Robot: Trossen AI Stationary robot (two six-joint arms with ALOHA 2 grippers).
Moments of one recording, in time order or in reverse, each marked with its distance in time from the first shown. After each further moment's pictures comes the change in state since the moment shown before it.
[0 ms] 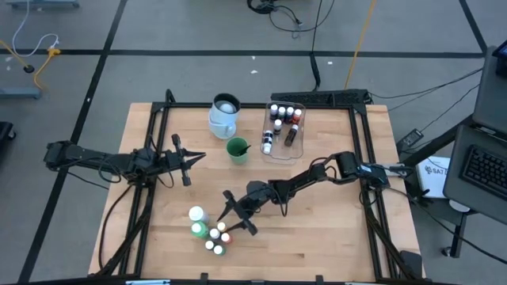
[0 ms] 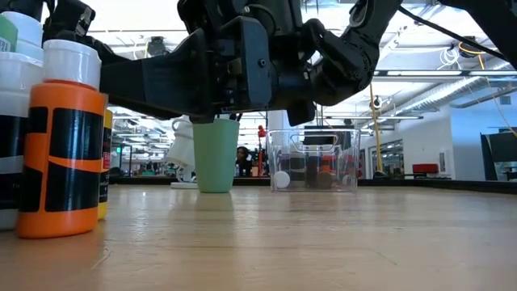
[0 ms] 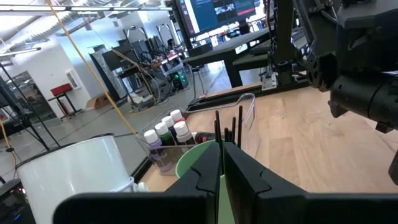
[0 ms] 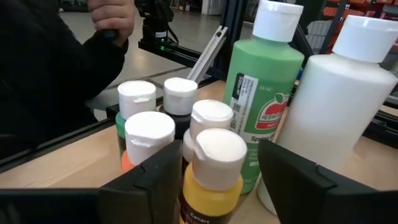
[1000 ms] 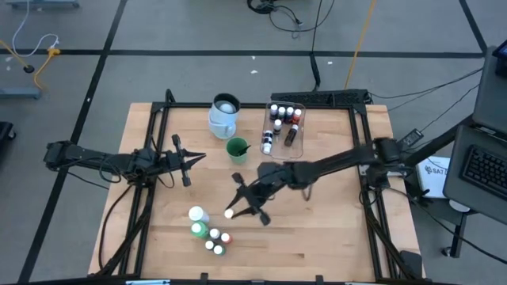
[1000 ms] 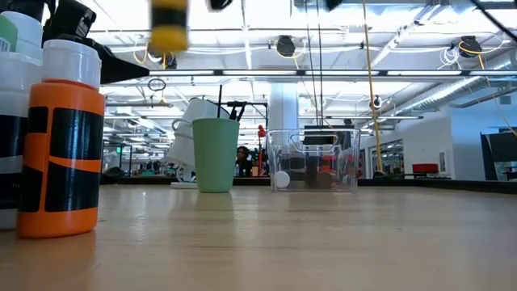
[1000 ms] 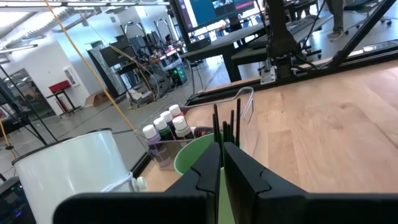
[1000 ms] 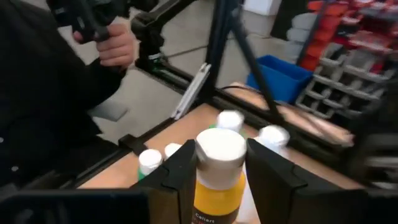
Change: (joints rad) left arm 0.000 0.000 0.000 -0.026 0.000 0.000; right arm -0.019 -0.457 0.000 -0.545 0.070 -0.064
